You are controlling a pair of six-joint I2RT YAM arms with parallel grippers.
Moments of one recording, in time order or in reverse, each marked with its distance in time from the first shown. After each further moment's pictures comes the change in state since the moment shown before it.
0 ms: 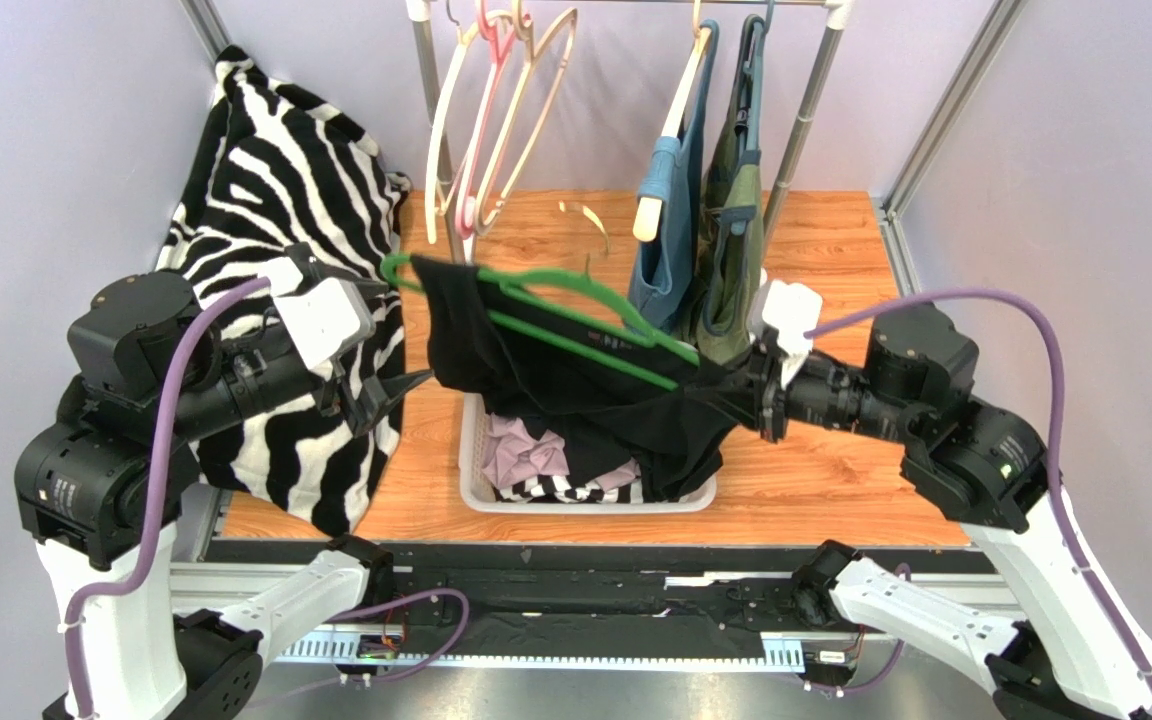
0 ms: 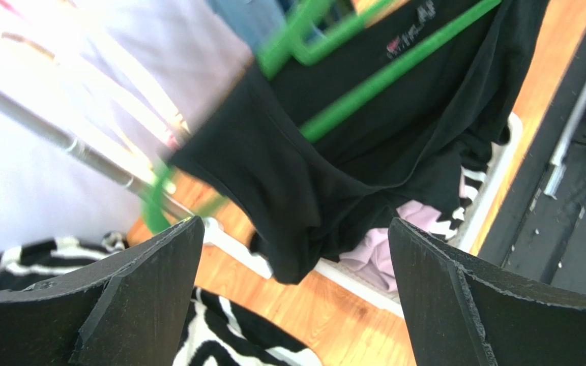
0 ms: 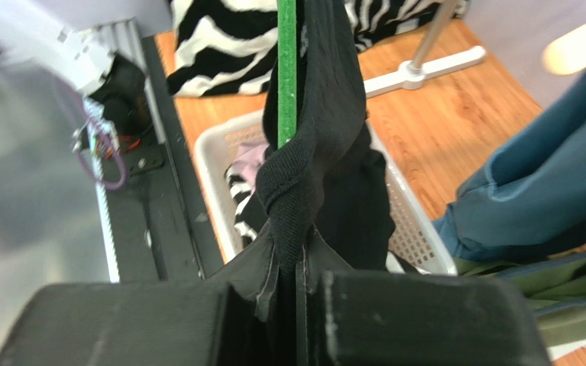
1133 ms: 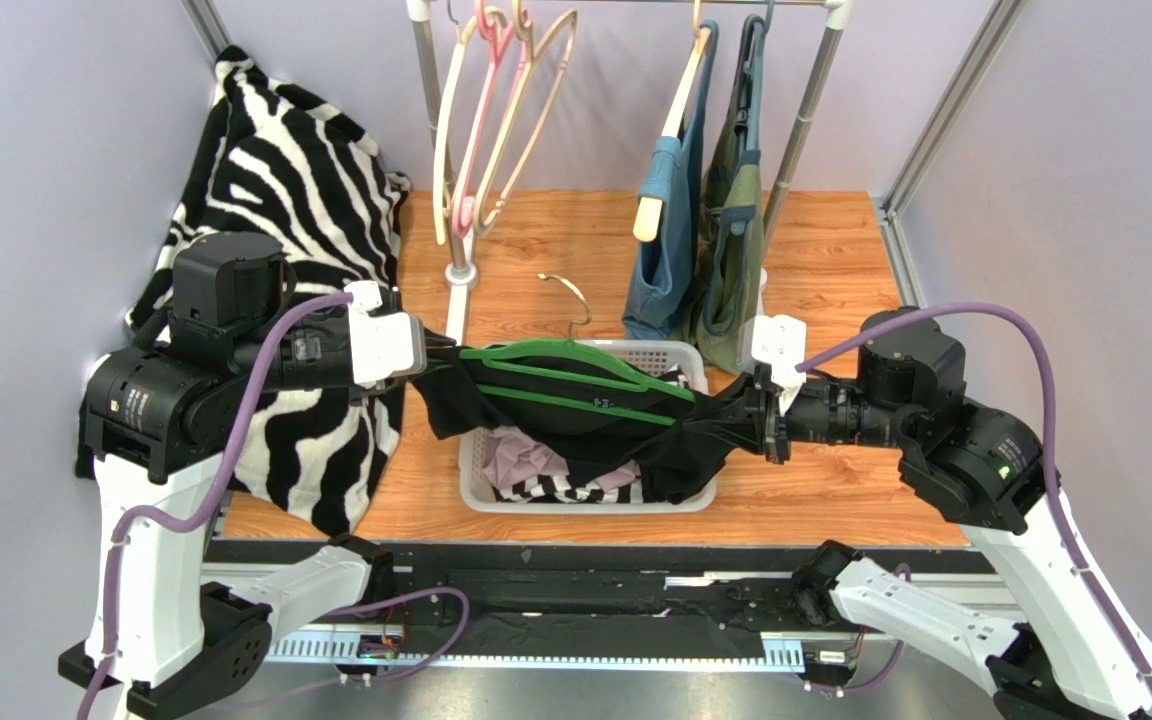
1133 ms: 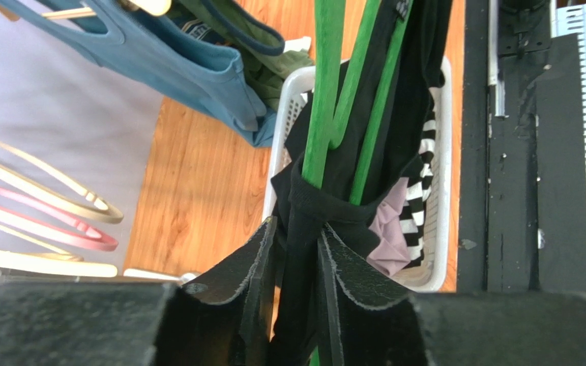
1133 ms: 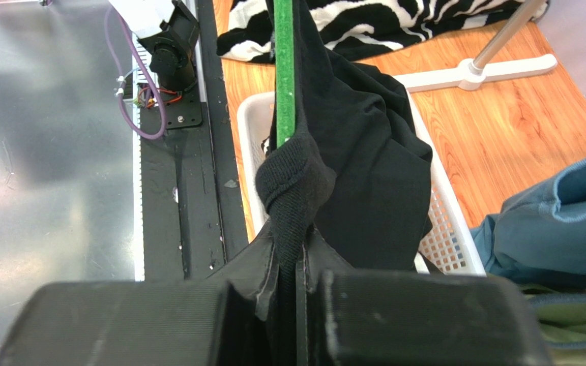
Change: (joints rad) left arm 0.000 0.103 -0.037 -0.145 0.276 0.388; right arm 0.000 -0.020 -0.033 -0.101 -0.161 -0.130
